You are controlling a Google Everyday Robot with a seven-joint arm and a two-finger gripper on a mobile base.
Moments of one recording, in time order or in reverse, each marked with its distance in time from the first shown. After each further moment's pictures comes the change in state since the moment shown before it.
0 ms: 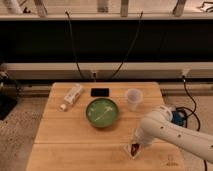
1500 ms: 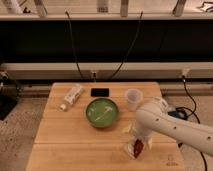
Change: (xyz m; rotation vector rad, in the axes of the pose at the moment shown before) arm 0.003 -0.020 -0.053 -0.063 0.043 -0.045
